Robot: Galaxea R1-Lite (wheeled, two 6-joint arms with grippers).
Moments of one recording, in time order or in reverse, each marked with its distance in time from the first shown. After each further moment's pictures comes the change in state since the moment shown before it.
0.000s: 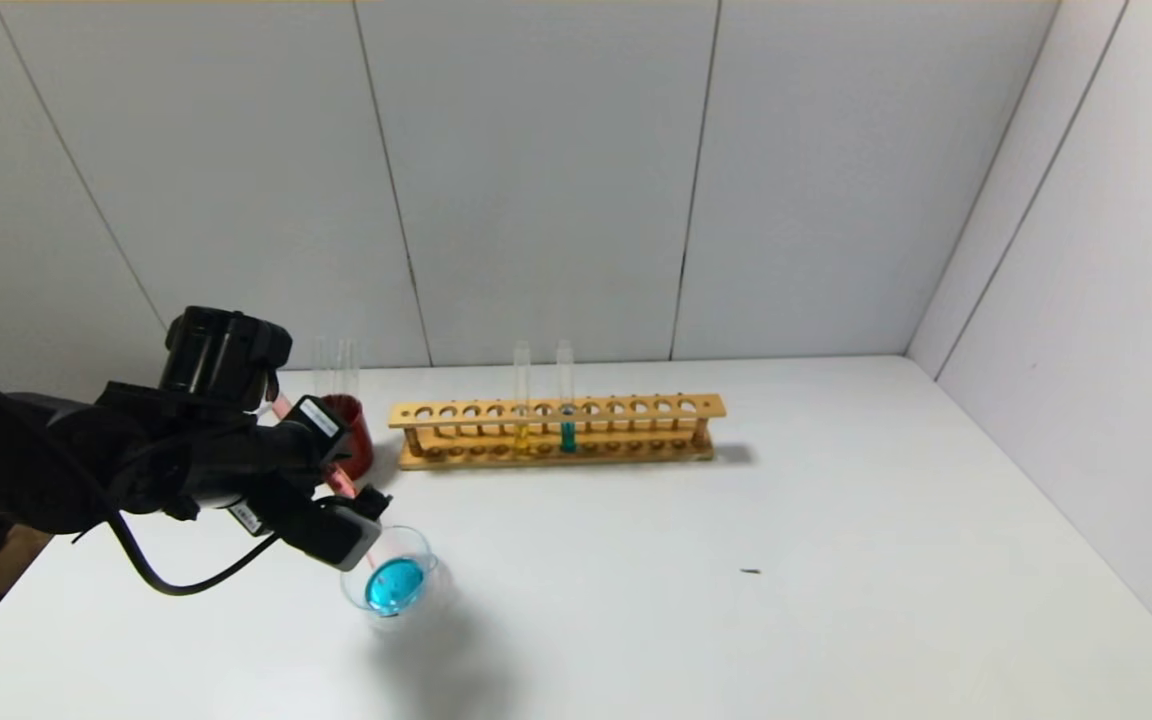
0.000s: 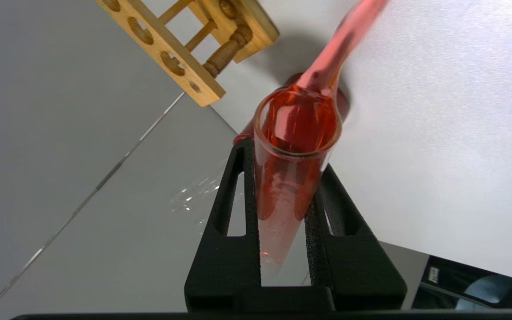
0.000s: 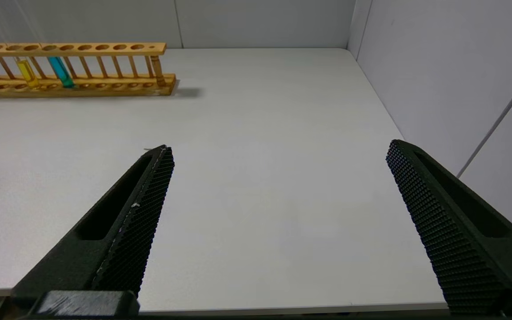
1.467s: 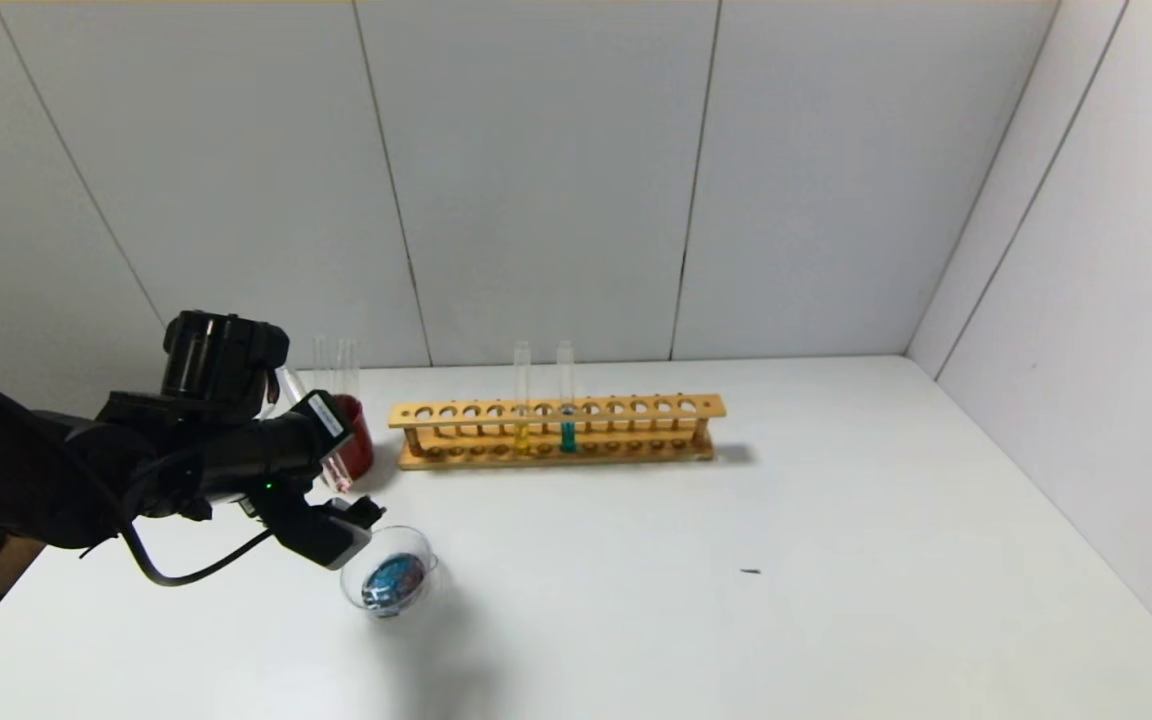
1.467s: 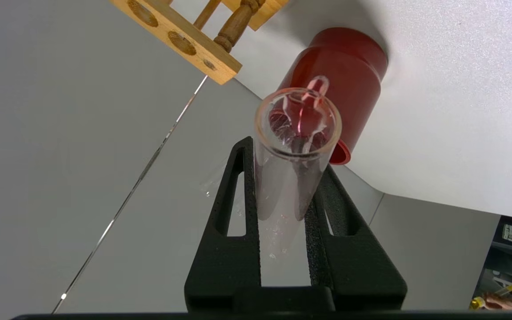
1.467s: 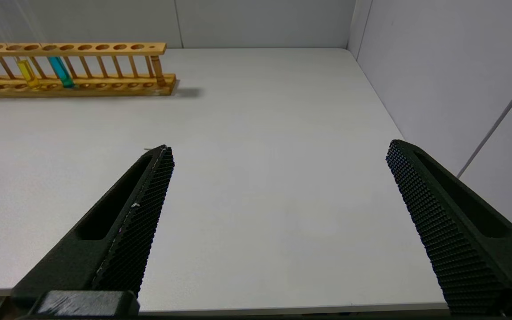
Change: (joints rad) left arm 0.006 0.013 0.044 -0.146 0.048 0.203; right arm 0.000 0.000 0.000 0.000 0.000 0.000
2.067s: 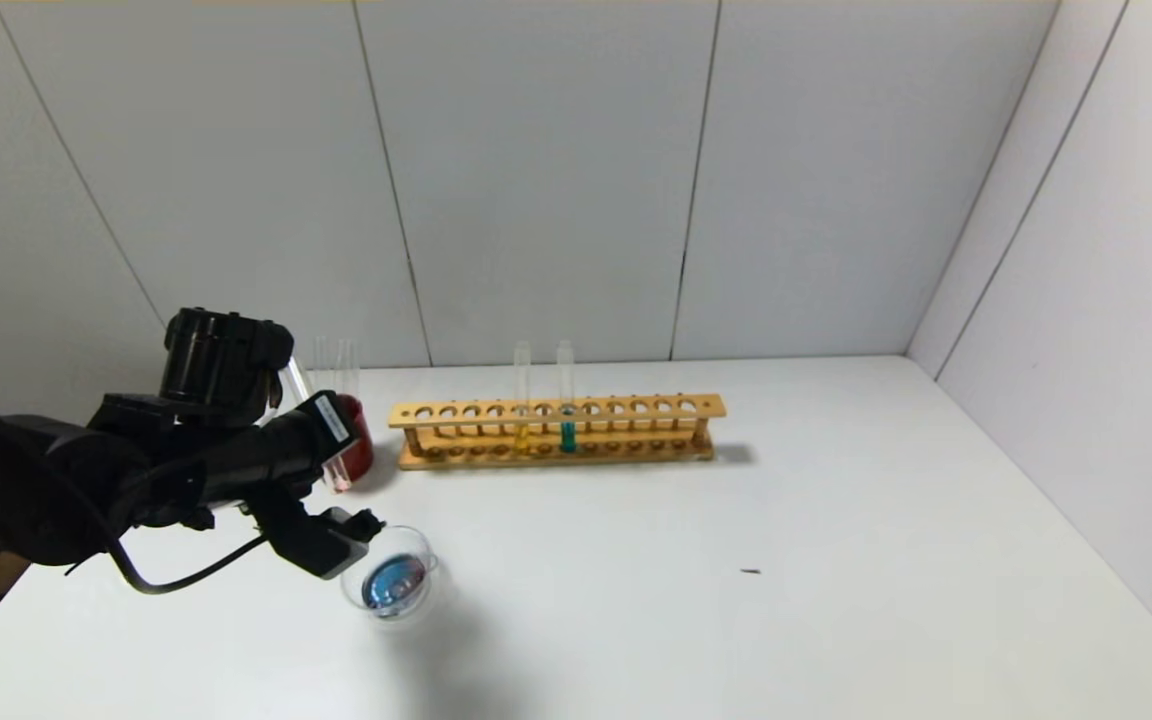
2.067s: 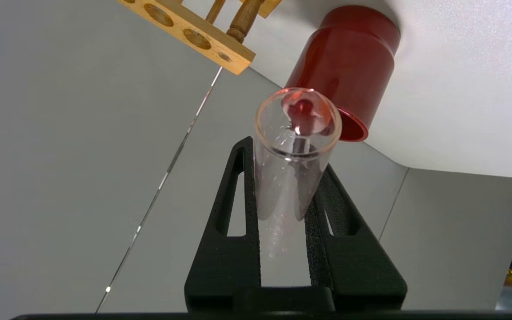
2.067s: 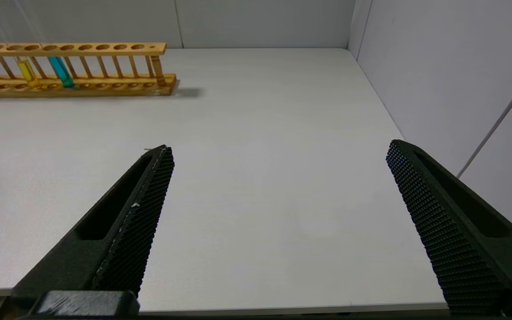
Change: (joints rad) left arm -0.049 -0.041 0.018 -0.005 0.073 0.084; right arm 0.000 0.000 0.000 0.000 0.000 0.000
